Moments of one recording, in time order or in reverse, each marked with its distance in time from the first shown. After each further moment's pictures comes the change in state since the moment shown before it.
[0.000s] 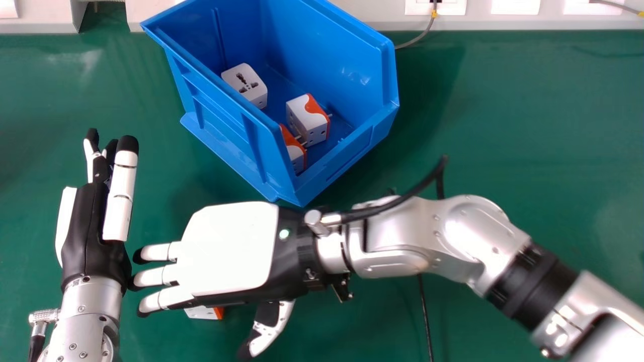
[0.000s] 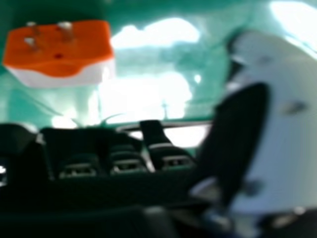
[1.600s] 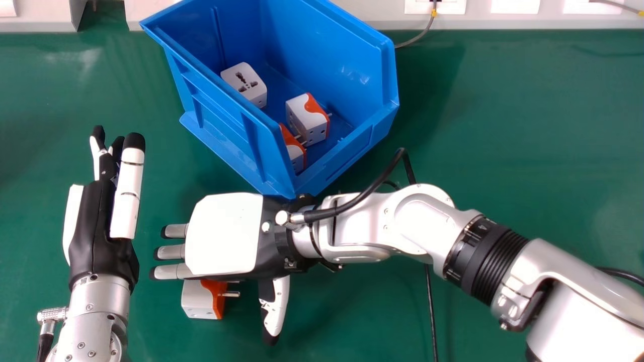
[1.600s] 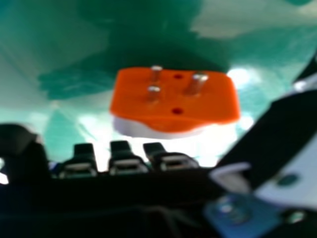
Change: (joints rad) left arm 0.003 -0.021 -0.016 -0.019 0.011 0.011 0.002; right arm -0.127 0.094 0.164 0.244 -0.211 0.180 -0.168
